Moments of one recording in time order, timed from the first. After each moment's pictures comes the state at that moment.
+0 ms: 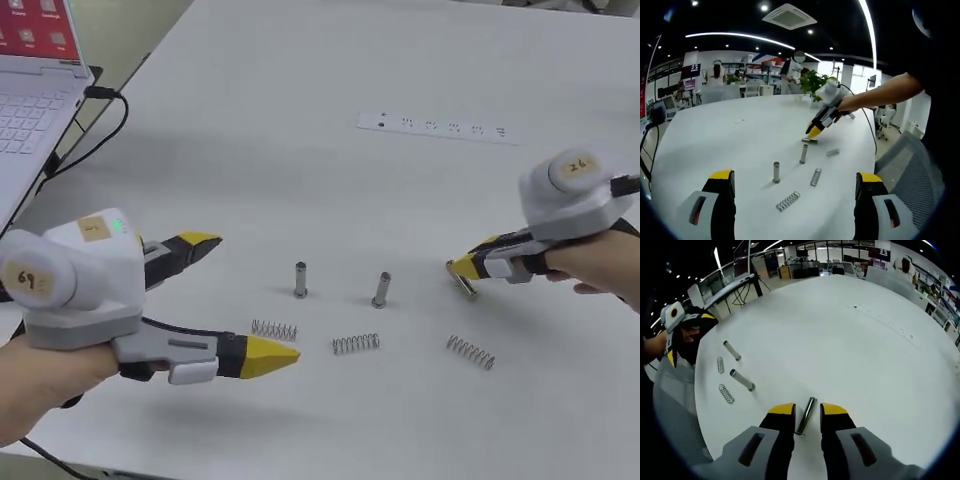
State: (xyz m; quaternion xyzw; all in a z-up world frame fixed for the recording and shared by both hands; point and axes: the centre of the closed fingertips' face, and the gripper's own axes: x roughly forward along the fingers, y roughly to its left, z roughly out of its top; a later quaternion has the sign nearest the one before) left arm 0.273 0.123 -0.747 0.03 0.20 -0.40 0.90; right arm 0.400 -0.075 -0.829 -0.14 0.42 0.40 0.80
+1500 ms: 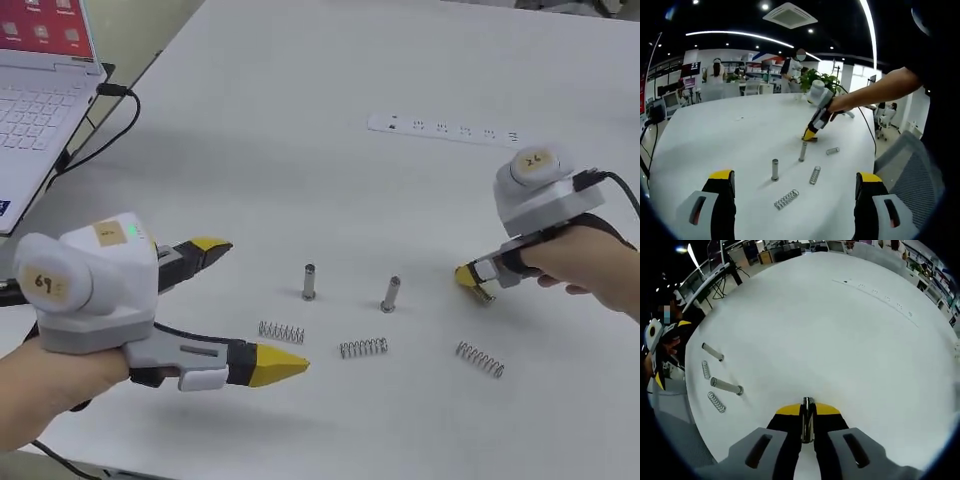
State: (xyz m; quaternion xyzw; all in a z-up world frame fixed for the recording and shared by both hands) left arm 0.270 0.122 -0.753 0.02 0.21 -0.40 0.89; right arm 0.402 -0.075 -0.854 -0.14 0.51 0.33 0.78
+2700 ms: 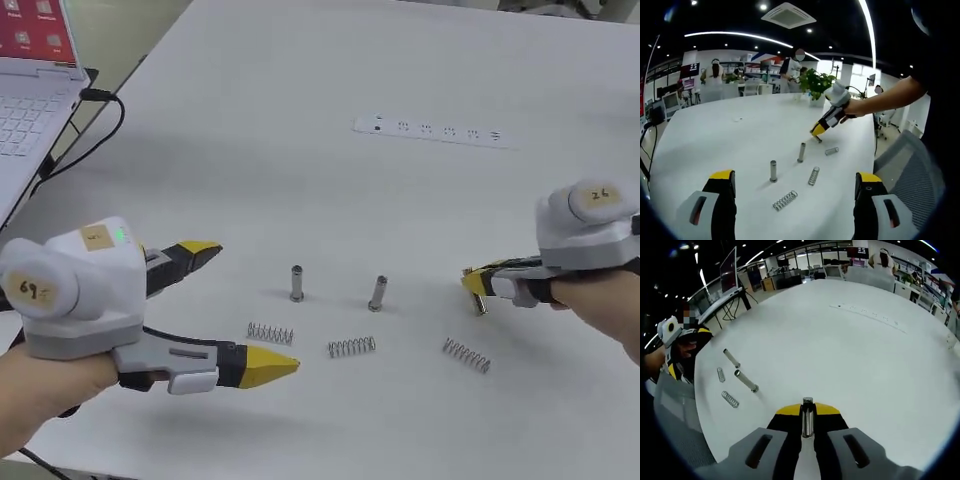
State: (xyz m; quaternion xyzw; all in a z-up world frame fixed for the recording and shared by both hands) left arm 0.271 0.114 -0.751 0.03 0.20 -0.40 0.89; right arm 0.382 -0.093 -0.819 -0.08 0.40 0.35 0.84
